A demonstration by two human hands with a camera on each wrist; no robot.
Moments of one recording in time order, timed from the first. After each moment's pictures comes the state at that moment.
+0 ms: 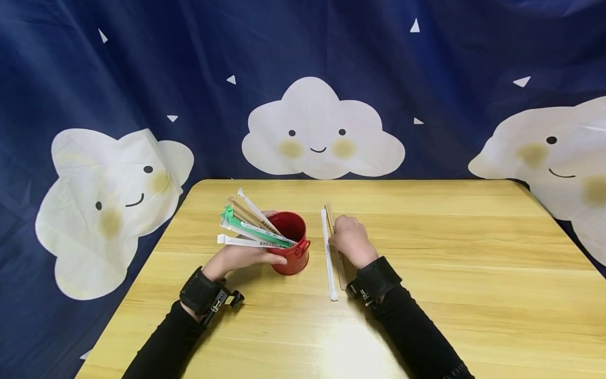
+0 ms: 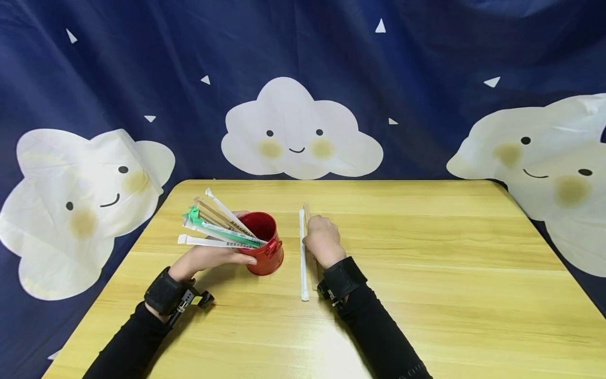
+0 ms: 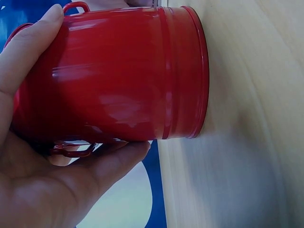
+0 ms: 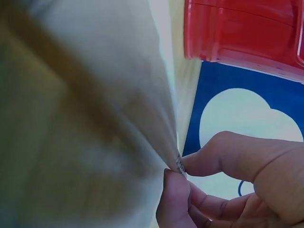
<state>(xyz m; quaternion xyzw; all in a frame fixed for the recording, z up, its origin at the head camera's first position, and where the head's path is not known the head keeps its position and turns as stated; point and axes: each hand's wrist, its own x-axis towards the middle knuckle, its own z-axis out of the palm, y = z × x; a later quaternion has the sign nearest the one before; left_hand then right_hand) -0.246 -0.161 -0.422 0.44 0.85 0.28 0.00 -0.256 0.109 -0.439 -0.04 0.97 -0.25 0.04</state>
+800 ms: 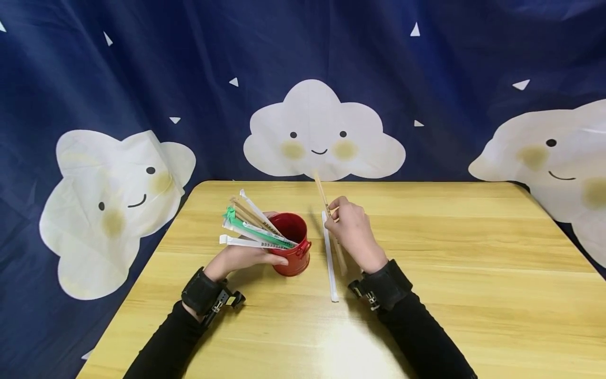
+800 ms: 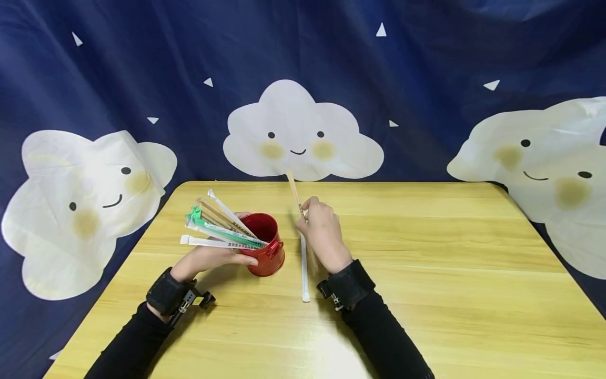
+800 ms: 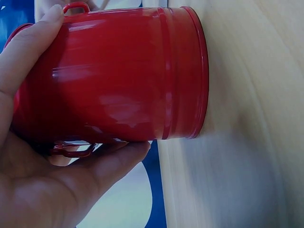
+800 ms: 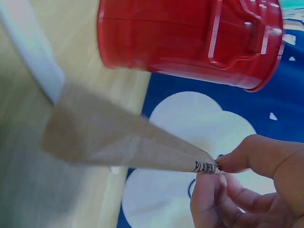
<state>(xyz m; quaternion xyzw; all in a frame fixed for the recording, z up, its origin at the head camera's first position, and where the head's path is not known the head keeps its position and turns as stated) -0.244 -0.160 -0.418 0.45 0.85 0.26 -0.03 -0.237 0.107 -0.397 -0.08 0.93 -0.36 -0.10</state>
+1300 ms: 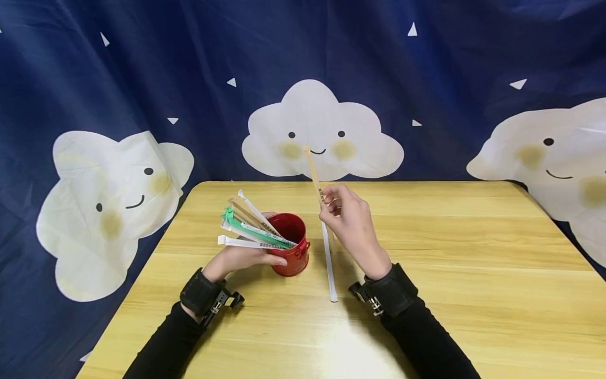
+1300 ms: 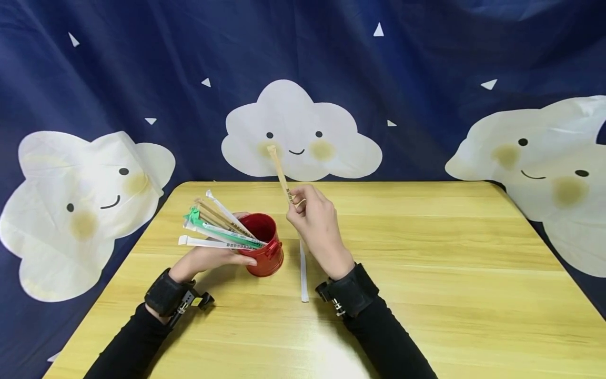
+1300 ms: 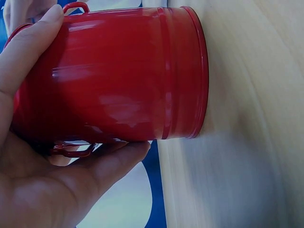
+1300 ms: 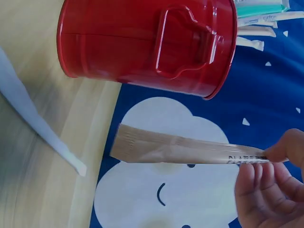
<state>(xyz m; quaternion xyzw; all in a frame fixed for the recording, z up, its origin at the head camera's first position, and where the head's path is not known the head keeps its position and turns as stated) -0.245 -0.159 -0.422 0.43 0.83 0.35 0.00 -0.223 0.103 -0.377 -0.16 0.84 -0.45 -0.24</state>
